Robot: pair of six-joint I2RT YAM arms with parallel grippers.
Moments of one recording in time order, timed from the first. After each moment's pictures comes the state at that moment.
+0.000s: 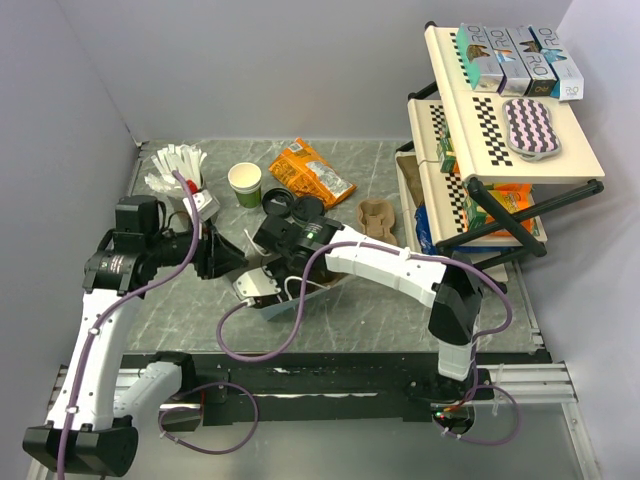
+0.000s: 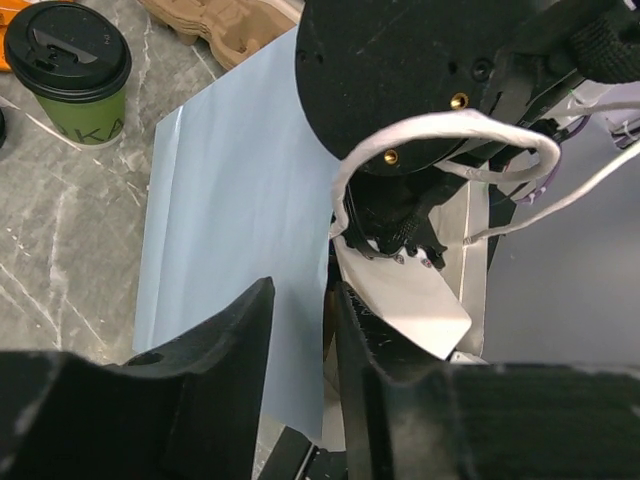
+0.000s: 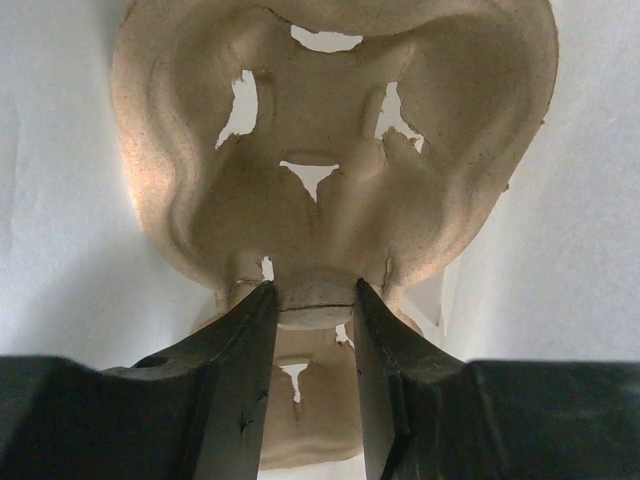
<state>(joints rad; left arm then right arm) -0.08 0.90 1.09 -0.84 1.01 0.21 1.08 1.85 1.72 -1.08 -0.12 -1.06</state>
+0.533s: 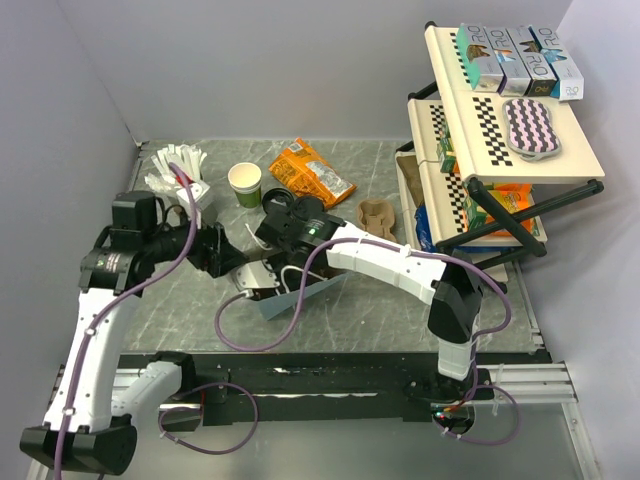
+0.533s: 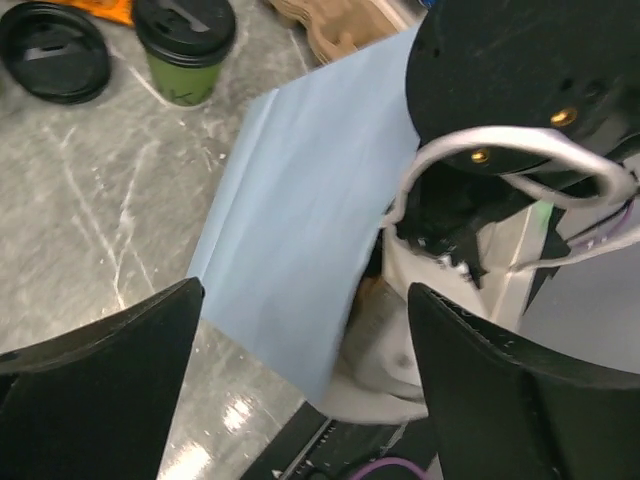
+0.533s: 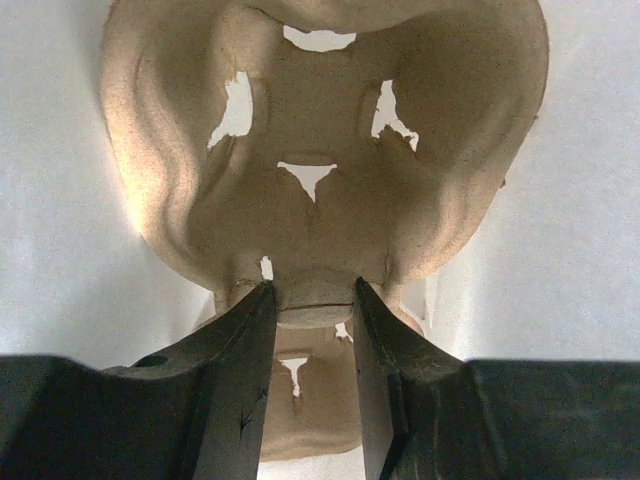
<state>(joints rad) -0.10 0.91 1.13 -0.85 0.80 0.12 1.06 1.85 1.71 -1.04 -0.13 -1.03</state>
